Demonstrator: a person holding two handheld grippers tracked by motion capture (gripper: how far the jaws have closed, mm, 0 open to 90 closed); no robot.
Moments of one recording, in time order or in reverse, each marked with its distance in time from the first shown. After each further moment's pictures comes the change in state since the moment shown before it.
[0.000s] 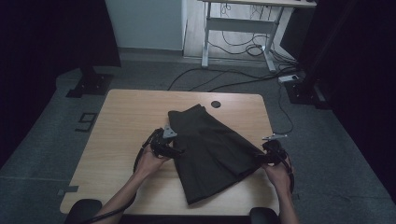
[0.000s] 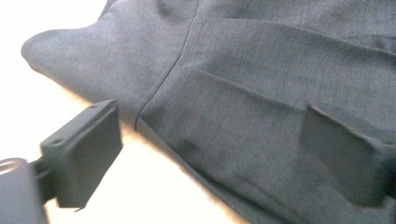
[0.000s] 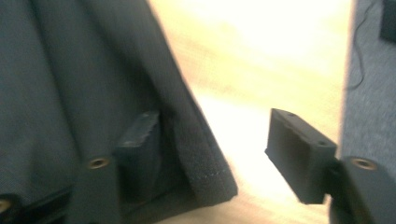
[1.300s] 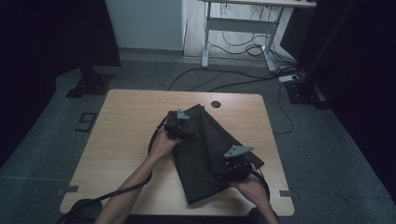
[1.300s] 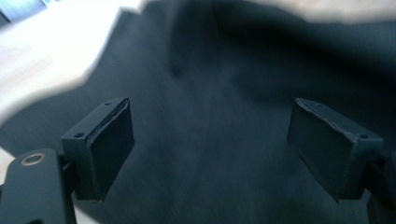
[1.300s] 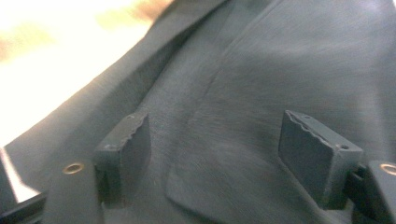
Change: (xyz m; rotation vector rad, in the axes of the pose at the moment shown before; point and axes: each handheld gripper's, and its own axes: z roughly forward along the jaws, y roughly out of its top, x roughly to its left) left arm 0.023 0.047 0.061 0.036 -0.019 0.003; right arm 0.131 0.007 -0.033 -0.125 0.447 -0.312
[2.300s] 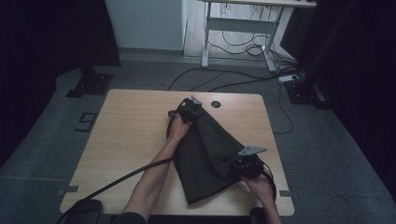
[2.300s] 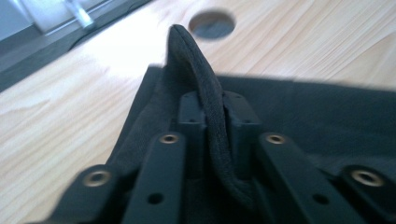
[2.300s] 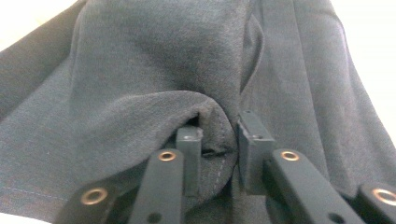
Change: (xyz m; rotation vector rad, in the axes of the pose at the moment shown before) left arm 0.026 0.061 0.080 0.026 0.131 0.017; right arm -0.043 -0.036 0.001 -0.023 -0.101 0.080
